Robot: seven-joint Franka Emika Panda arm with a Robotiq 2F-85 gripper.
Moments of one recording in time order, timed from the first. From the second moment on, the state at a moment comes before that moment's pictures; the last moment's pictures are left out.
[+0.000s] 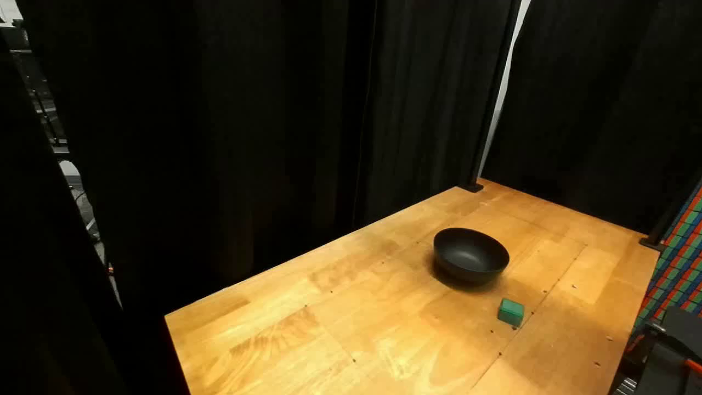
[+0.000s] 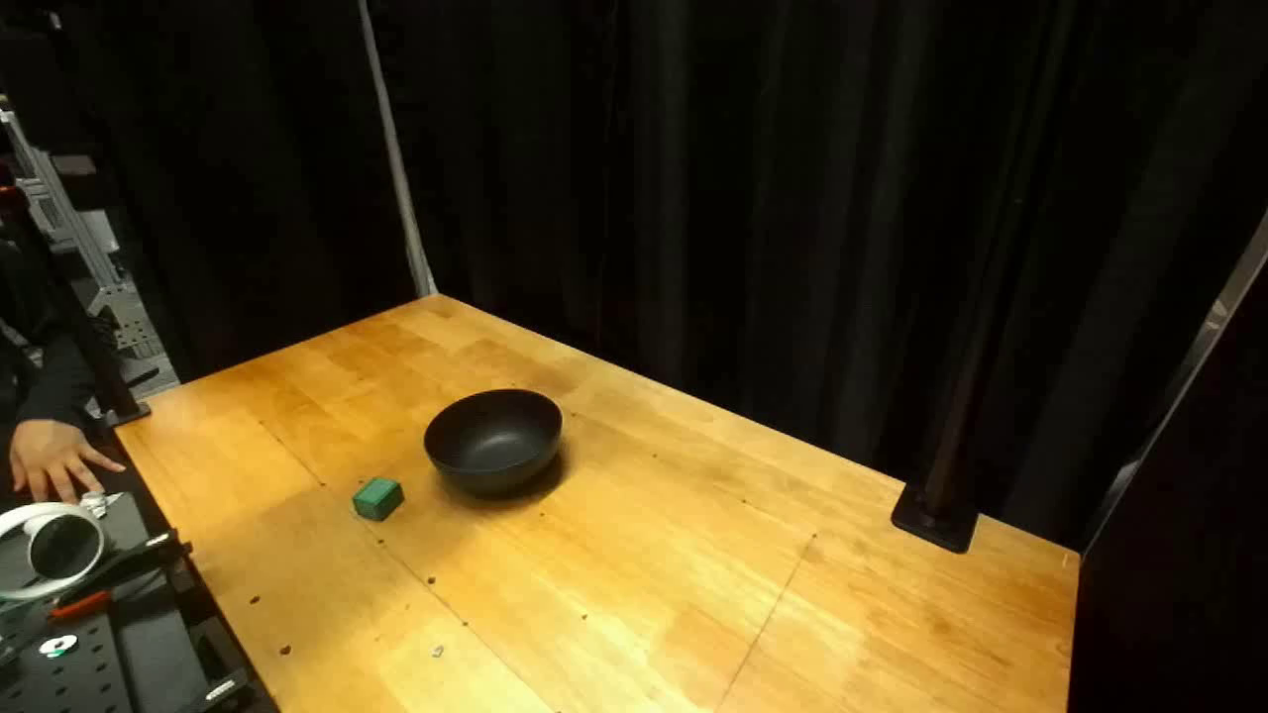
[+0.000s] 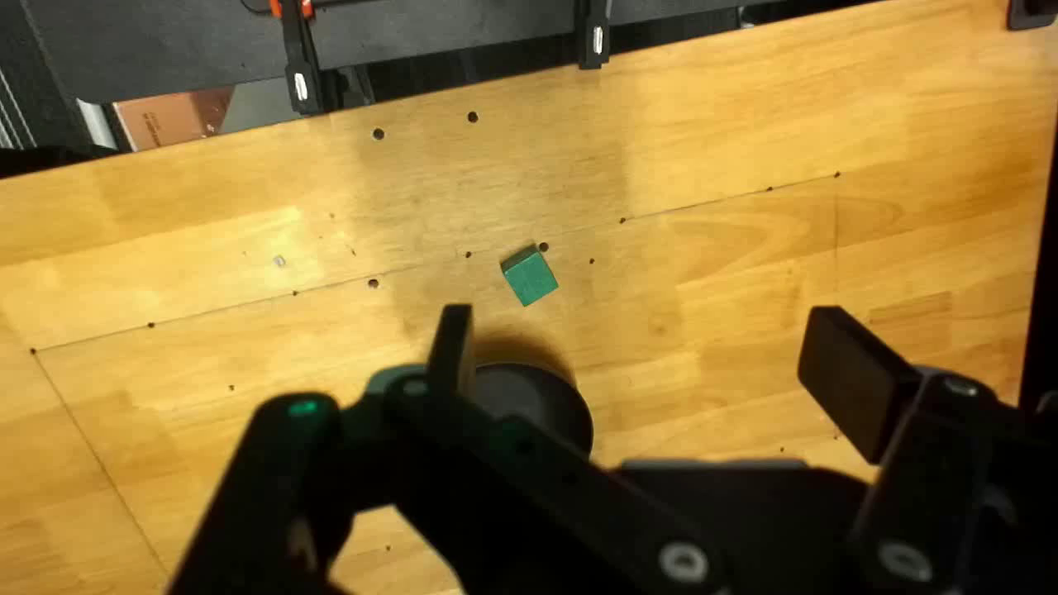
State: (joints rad) arm 0.02 -0.84 0.02 -2.56 0.12 1.69 0.12
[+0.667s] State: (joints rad) arm 0.02 -0.79 0.14 -2.69 0.06 1.87 0.18
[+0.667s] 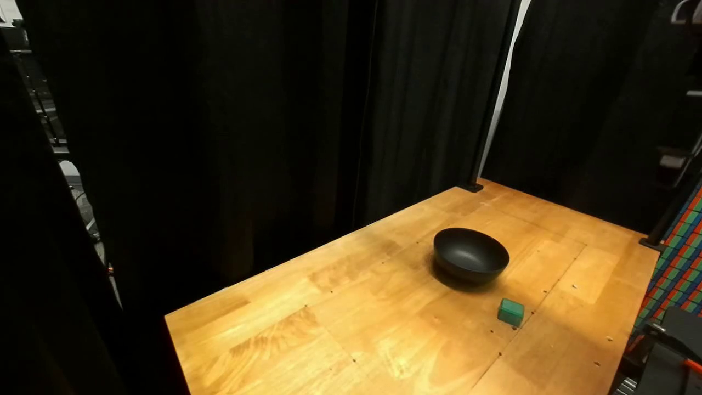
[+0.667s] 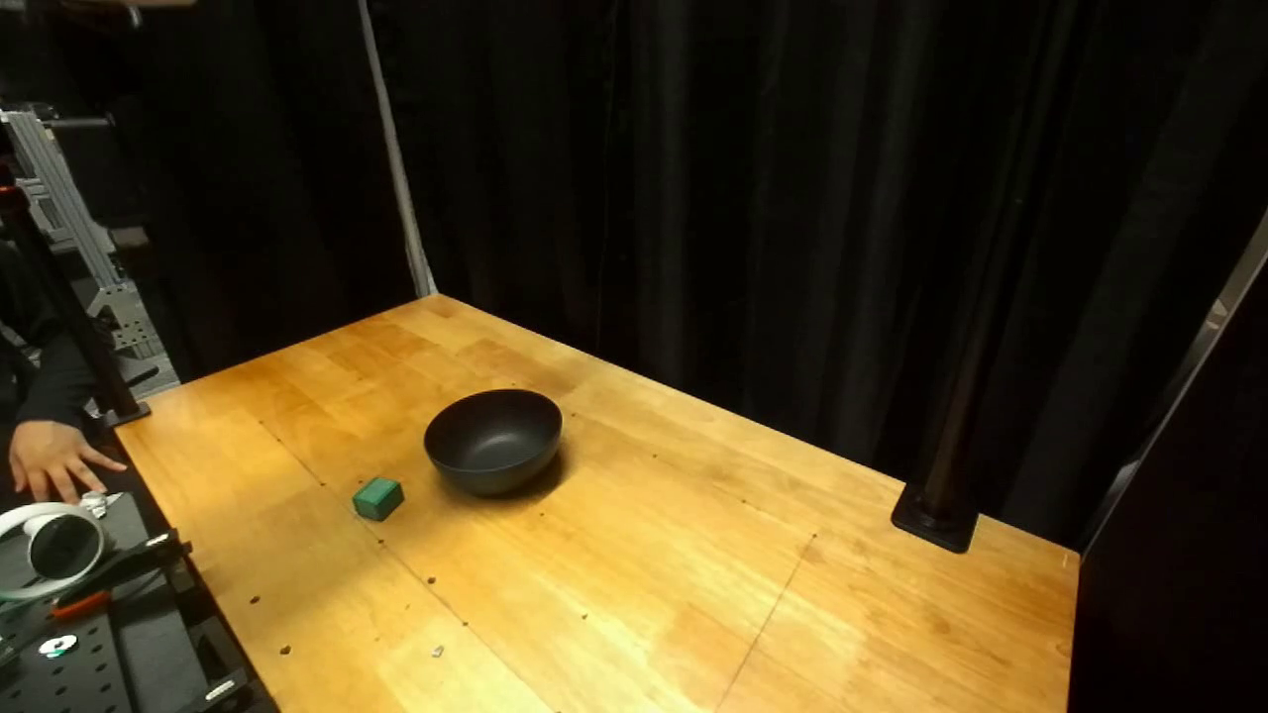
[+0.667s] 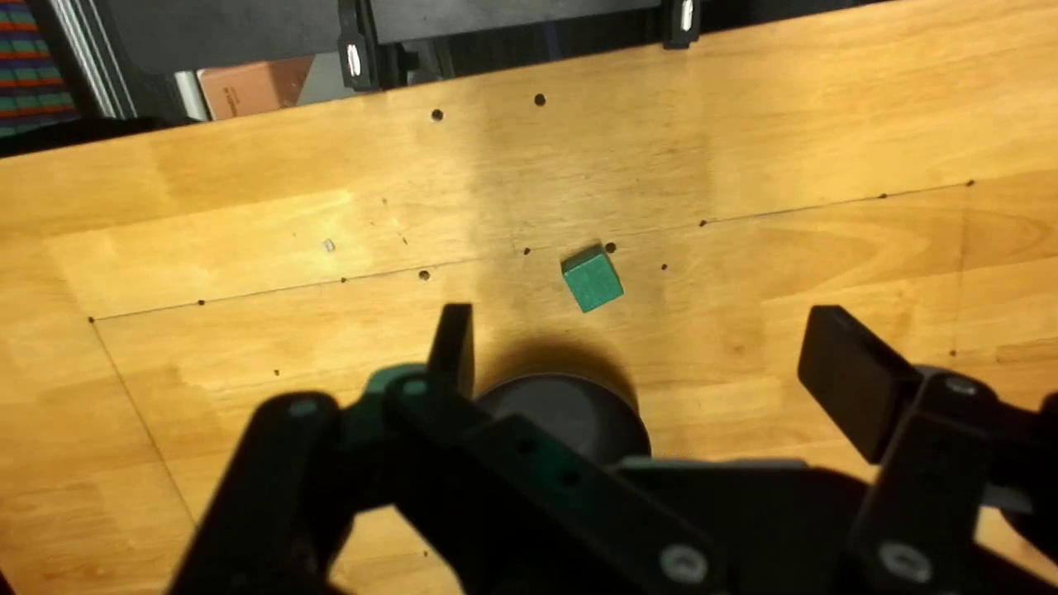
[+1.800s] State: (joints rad) arm -0.04 0.00 0.24 -2.79 -0.26 2.79 0.60
